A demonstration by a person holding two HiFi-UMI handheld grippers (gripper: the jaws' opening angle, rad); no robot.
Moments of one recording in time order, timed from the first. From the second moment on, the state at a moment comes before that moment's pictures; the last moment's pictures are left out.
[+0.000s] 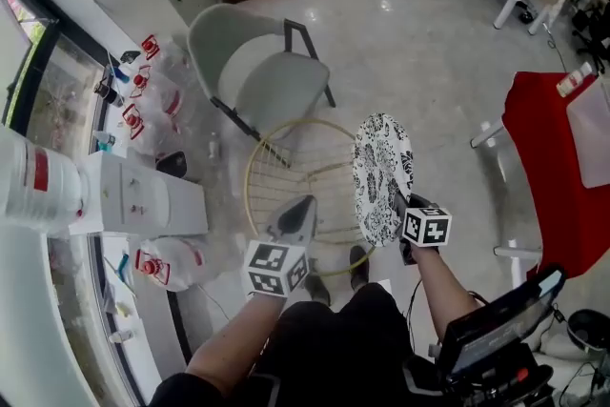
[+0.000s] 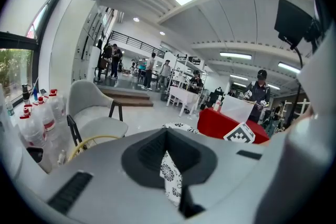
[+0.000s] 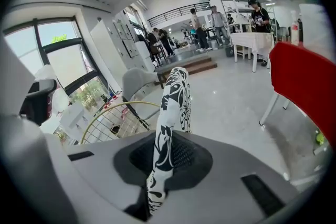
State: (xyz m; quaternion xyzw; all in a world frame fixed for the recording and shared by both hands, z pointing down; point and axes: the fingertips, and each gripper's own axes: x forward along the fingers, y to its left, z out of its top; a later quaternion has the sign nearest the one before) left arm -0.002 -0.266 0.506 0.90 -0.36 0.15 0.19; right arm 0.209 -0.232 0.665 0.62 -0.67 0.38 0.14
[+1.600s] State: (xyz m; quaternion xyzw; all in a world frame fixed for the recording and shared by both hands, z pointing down) left arm -0.069 -0.258 0.354 0.91 -0.40 0.01 0.11; right arm 0.131 -0.228 0.368 0.59 -0.80 0.15 0.04
